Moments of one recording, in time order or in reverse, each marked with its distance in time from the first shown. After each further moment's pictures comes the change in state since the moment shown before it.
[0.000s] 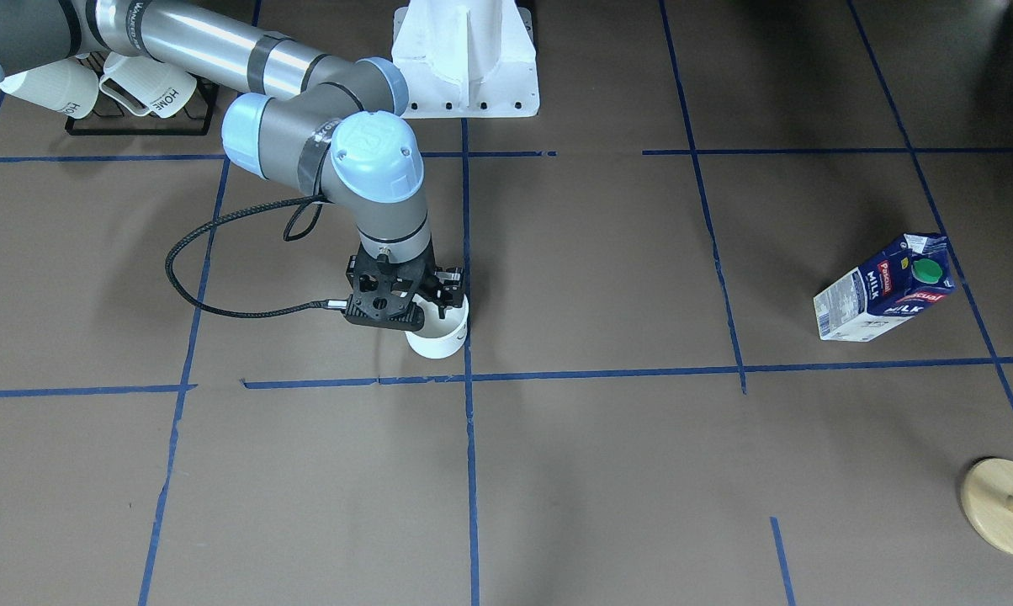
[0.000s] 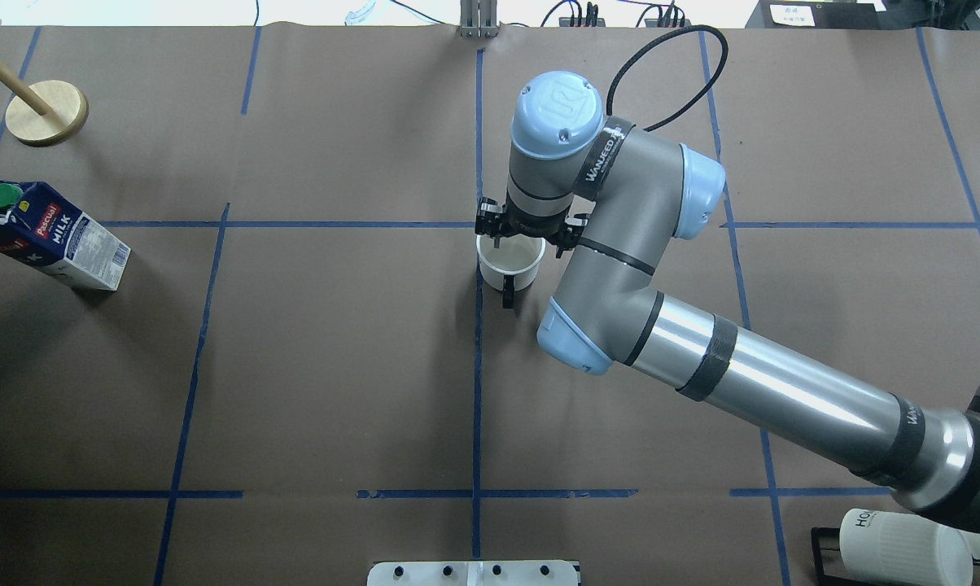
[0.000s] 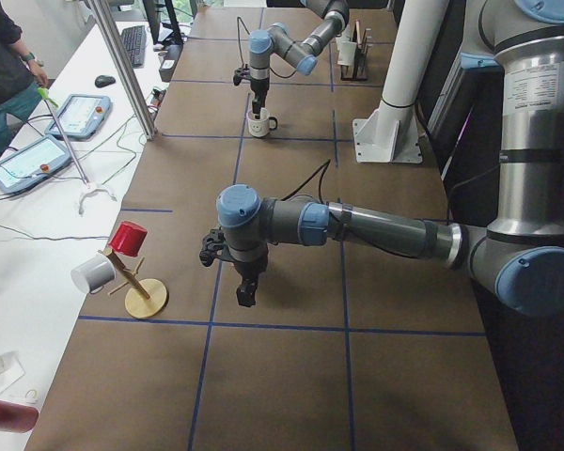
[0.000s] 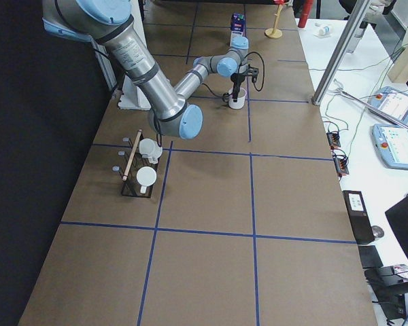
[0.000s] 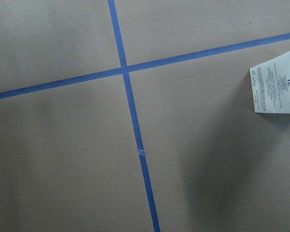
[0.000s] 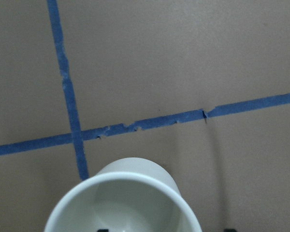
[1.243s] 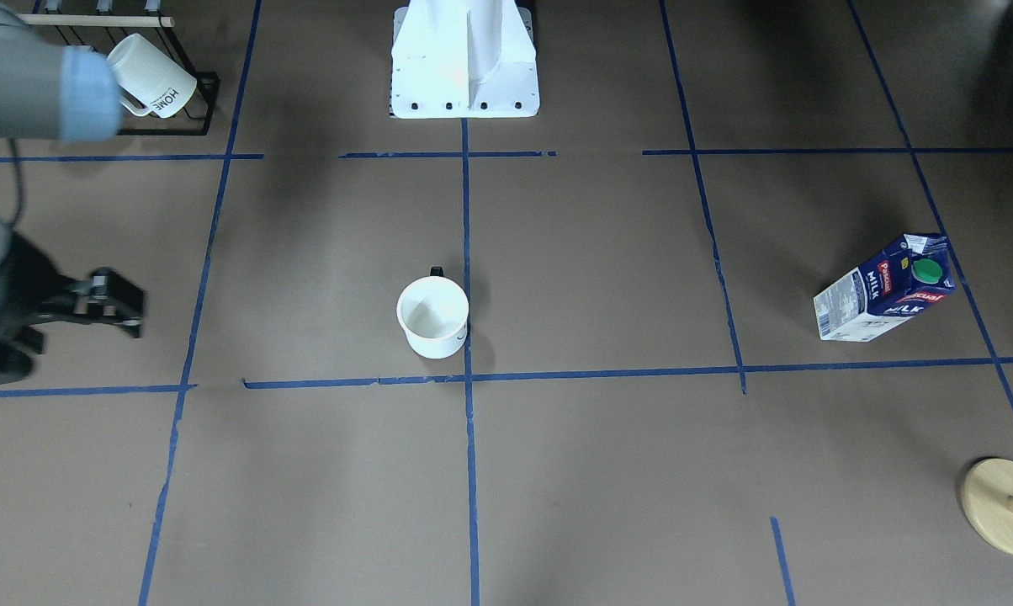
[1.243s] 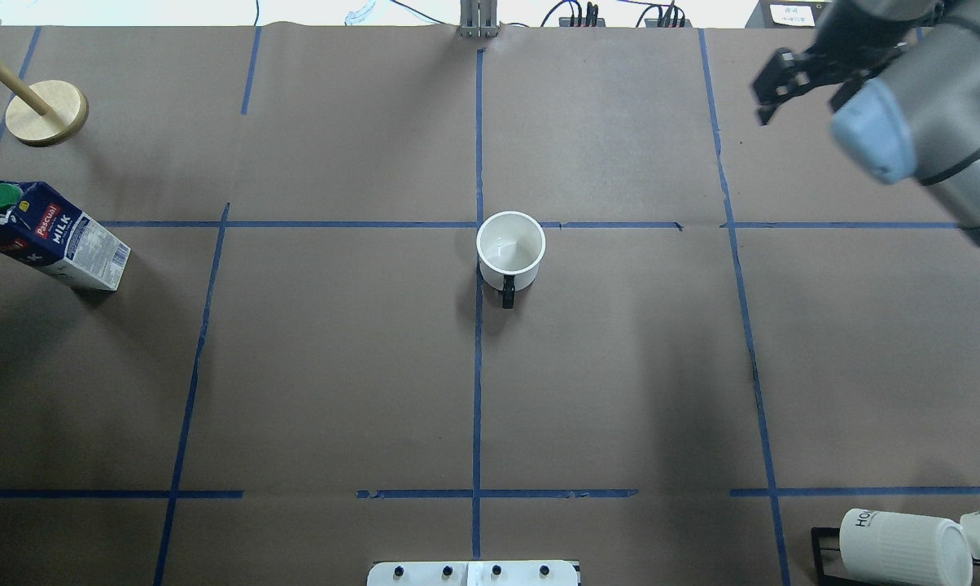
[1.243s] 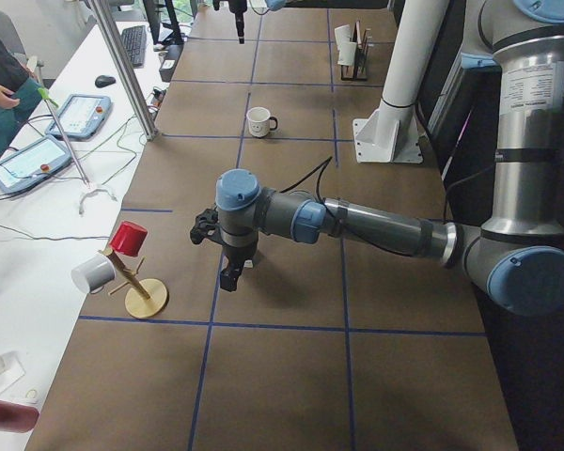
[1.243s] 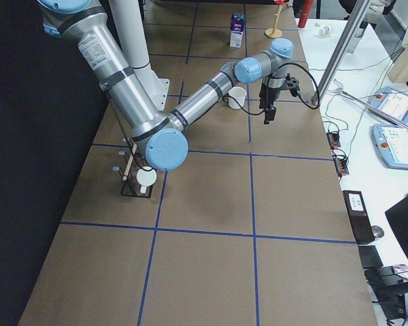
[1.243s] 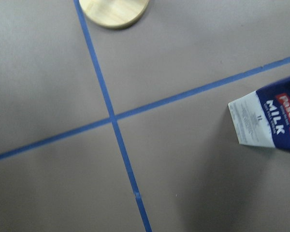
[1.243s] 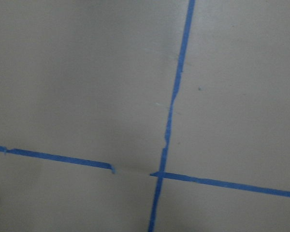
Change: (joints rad) left arm 0.013 -0.027 0.001 -0.183 0.012 -0.008; right arm 0.542 -0.303 0.241 -0.296 0.317 -0.943
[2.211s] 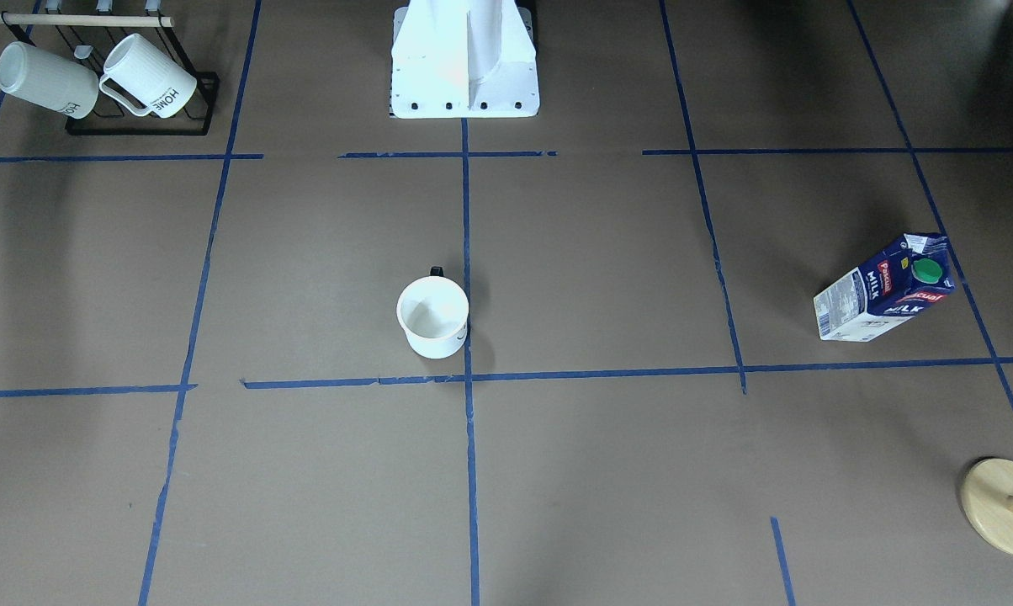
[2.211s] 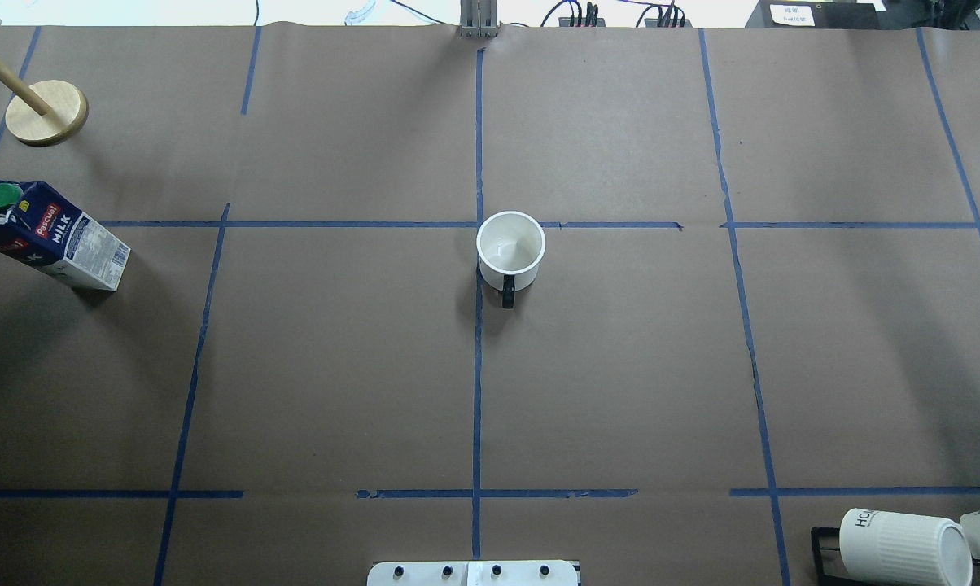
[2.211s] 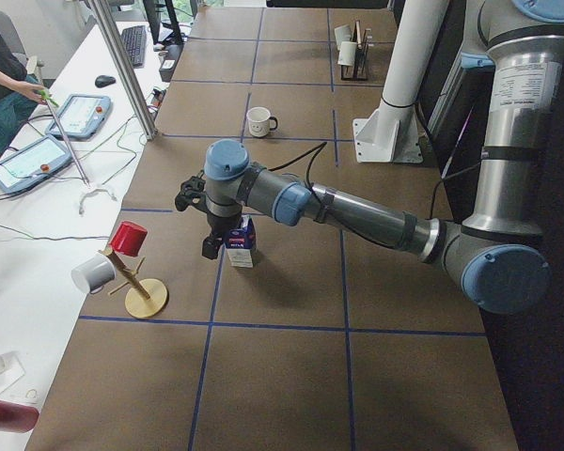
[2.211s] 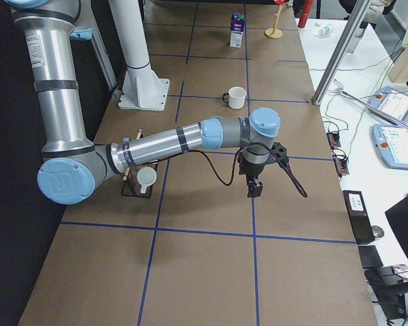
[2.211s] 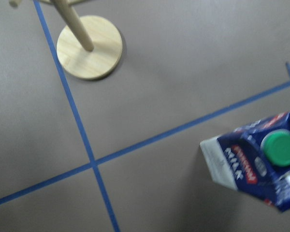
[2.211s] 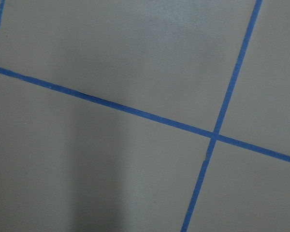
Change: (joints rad) left arm 0.040 -0.116 -0.008 -0.088 -0.042 -0.212; right arm 0.289 -0.411 0.077 0.055 0.037 -0.504
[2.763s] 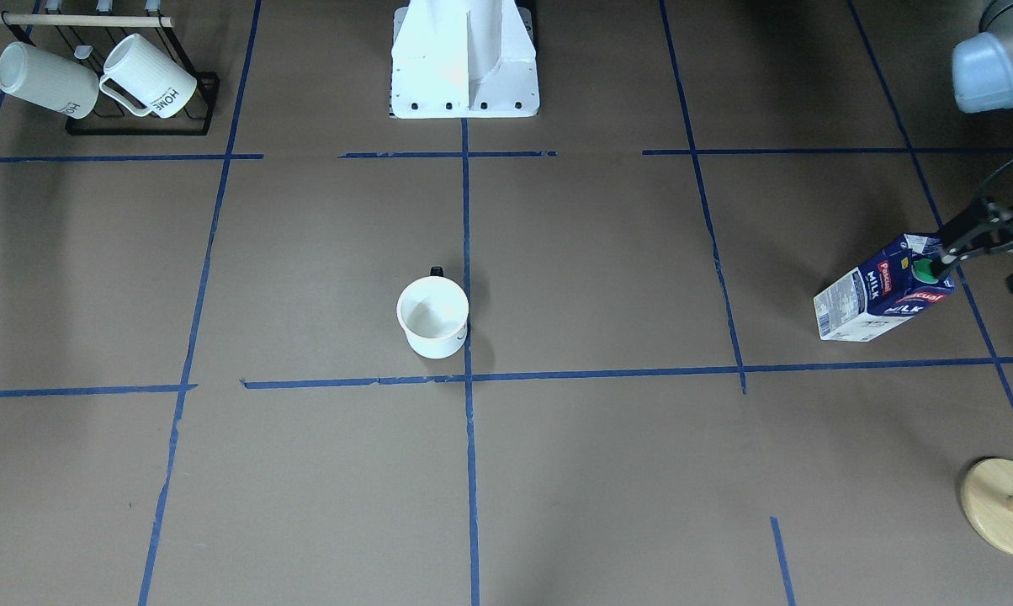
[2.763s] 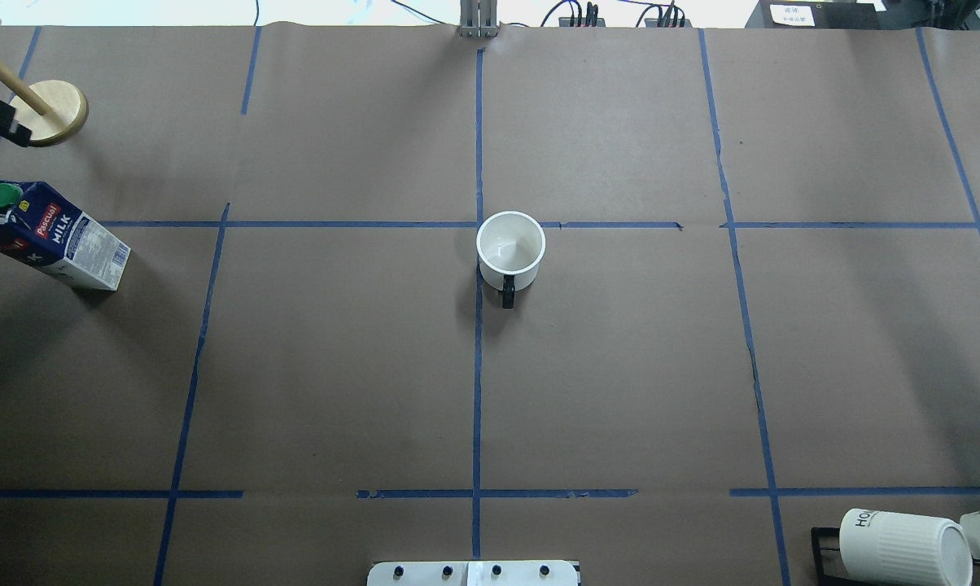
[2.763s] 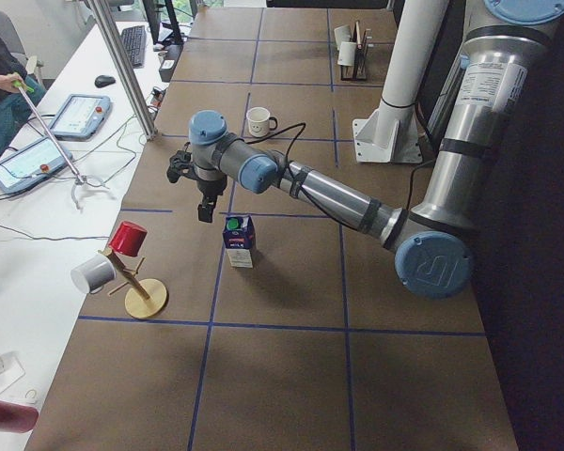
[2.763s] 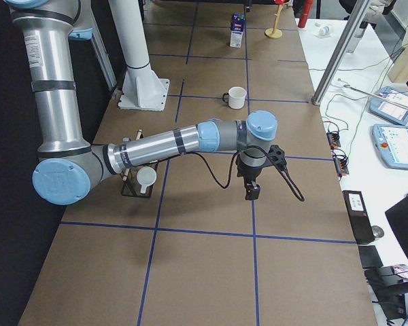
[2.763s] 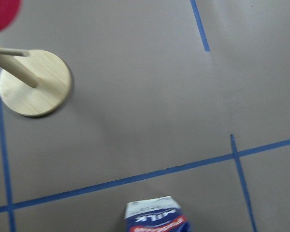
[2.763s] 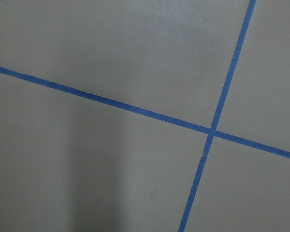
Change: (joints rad) left arm 0.165 -0.163 0.072 0.037 0.027 -0.309; right arm 0.003 -0.009 0.000 0.008 0.001 0.006
